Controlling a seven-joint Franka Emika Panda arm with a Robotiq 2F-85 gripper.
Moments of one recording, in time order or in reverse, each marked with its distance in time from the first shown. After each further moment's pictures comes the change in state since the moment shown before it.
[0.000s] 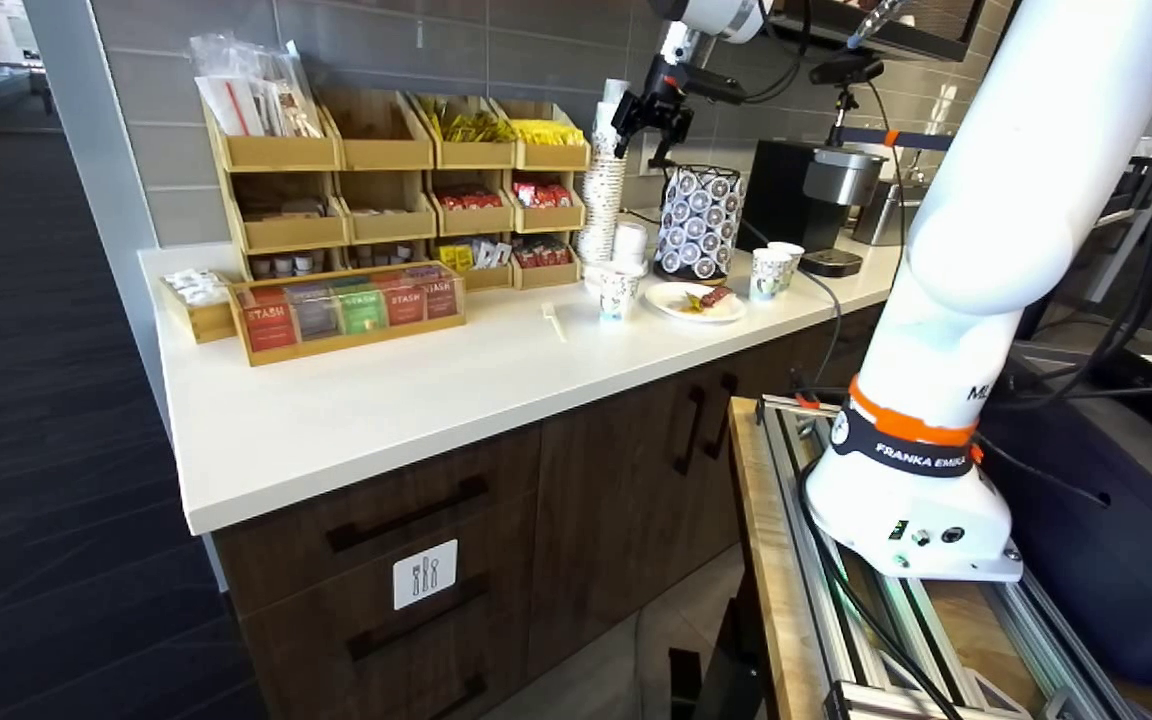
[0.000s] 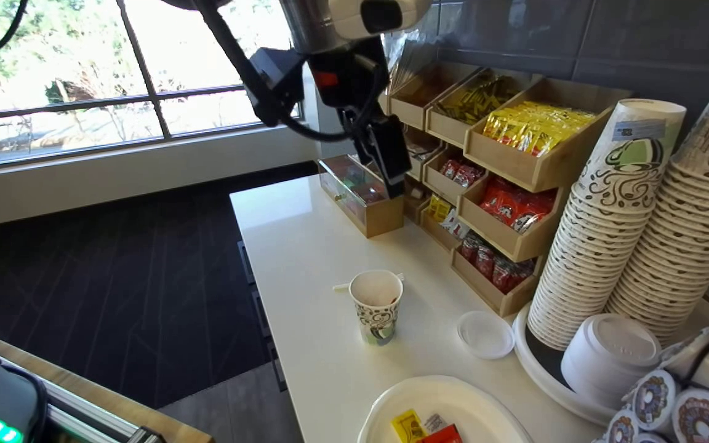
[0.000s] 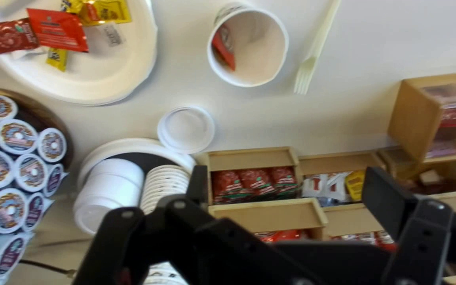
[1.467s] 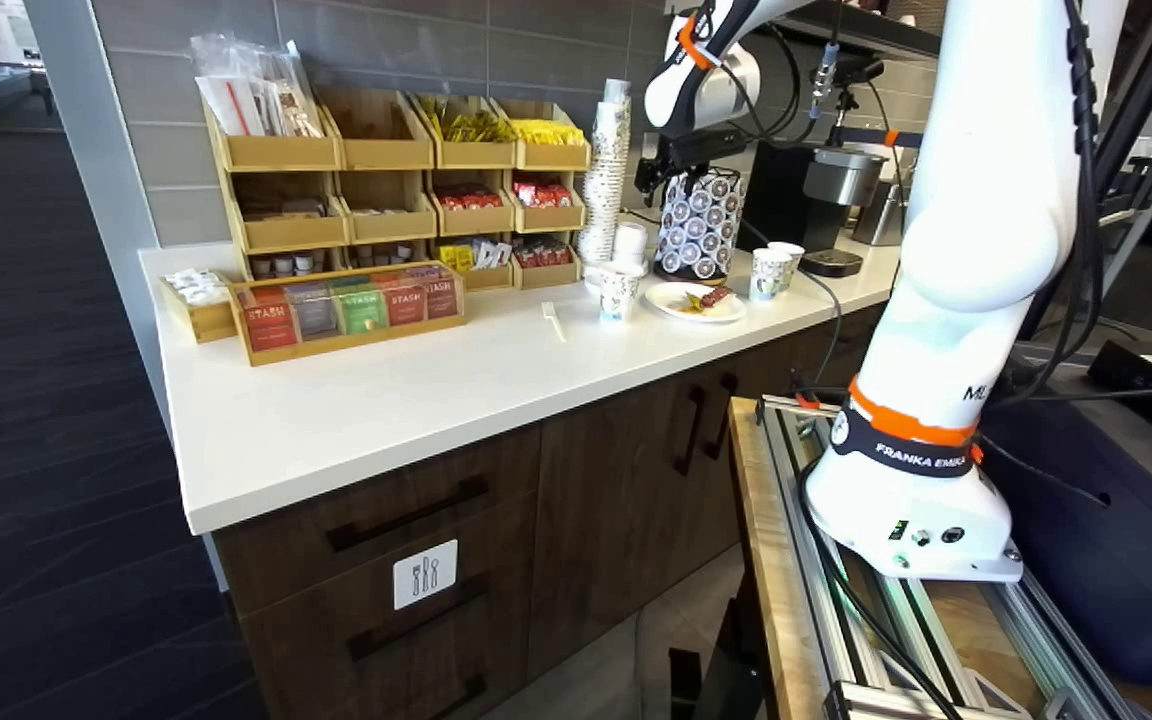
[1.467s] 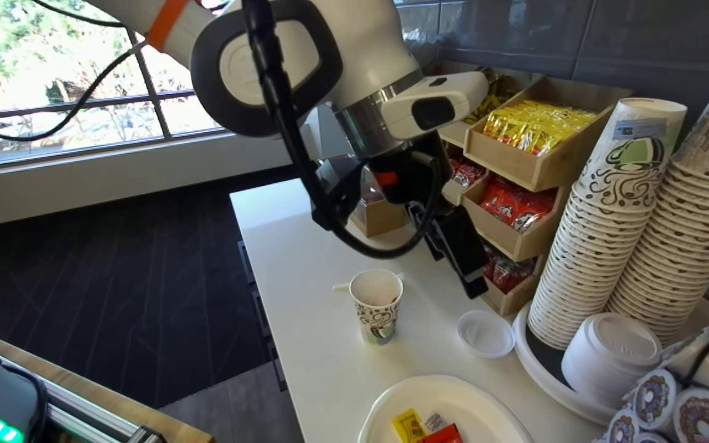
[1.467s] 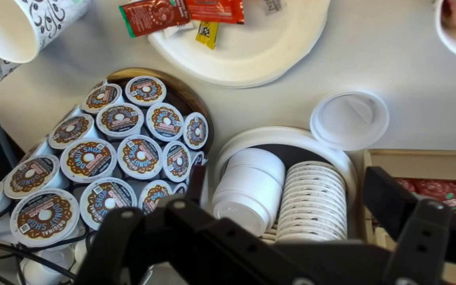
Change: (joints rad) arm -0.068 0.281 -0.053 0.008 -0.363 0.363 0.309
